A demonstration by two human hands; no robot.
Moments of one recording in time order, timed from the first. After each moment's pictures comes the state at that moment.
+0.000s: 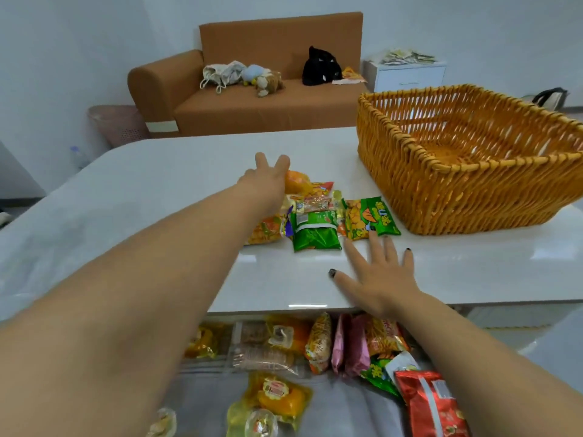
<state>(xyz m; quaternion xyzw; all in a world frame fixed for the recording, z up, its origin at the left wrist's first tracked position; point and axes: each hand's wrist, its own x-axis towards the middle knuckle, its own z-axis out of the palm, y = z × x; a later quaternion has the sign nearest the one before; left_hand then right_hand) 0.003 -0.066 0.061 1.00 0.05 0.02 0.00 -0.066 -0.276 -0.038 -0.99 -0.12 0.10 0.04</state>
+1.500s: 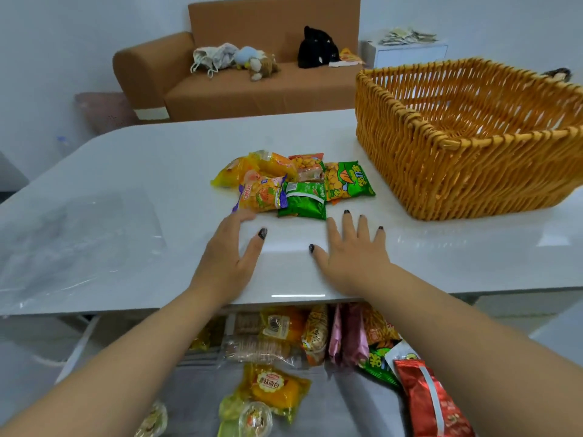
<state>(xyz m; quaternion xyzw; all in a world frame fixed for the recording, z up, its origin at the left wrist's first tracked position) -0.096 -0.029 -0.045 0.92 -0.02 0.19 0.35 -0.048 -0.234 -0.042 -0.99 -0.13 0.09 -0.01</state>
